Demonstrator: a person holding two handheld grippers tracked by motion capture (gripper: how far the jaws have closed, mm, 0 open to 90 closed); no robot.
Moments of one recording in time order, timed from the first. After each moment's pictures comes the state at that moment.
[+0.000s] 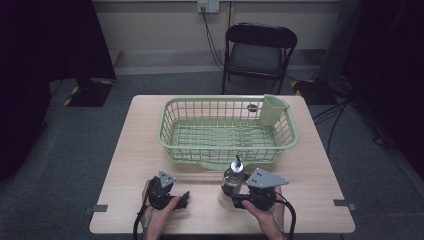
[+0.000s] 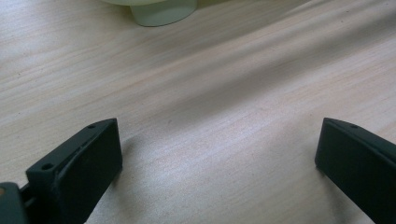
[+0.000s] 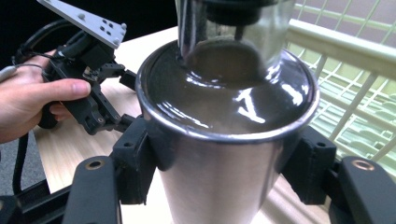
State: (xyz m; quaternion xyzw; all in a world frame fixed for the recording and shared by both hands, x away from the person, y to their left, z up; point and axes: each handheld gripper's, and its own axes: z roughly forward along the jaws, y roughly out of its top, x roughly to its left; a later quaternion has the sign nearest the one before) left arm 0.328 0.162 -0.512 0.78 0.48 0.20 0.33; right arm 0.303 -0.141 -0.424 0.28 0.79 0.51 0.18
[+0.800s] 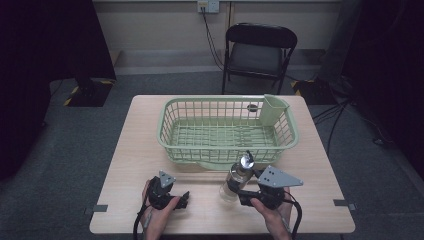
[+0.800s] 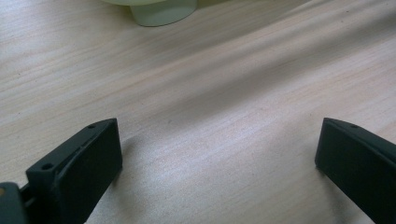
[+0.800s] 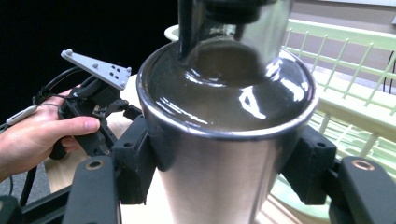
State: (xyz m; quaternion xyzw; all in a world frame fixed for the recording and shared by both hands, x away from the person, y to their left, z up) left arm 0.328 0.162 -0.512 0.78 0.48 0.20 0.33; right arm 0.299 -0.157 -0.406 0.28 0.76 0.56 0.20
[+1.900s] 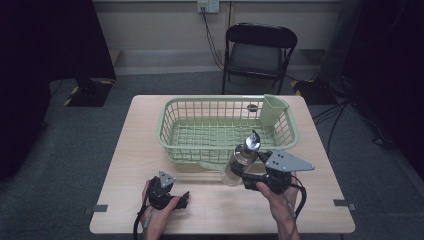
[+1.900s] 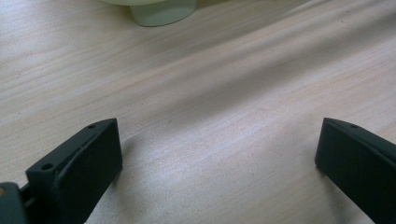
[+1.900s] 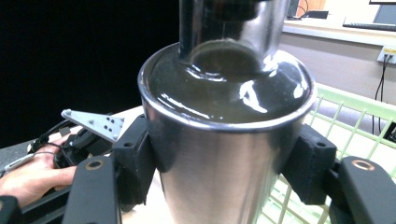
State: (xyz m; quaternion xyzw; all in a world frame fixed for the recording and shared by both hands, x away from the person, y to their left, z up) left arm 0.328 0.163 -0.512 0.78 0.48 0.20 0.33; right arm 0.316 -0.162 -0.358 0.25 0.73 0.59 0.22
